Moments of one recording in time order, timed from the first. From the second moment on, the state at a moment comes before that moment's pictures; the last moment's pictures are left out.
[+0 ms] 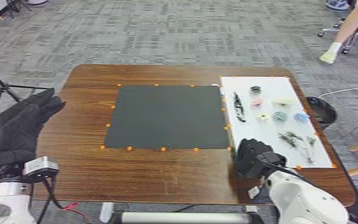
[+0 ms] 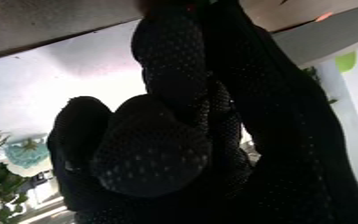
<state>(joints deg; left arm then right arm) 125.8 -77.4 -112.6 -125.1 61.5 -3.9 11.6 -112.4 -49.1 73.2 -127.9 -128.6 -12.2 32.0</state>
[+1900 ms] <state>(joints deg) 113.3 -60.0 -108.4 -105.5 57.0 6.3 13.0 -67.8 -62.6 43.6 -110.0 -102.5 -3.4 33.6</state>
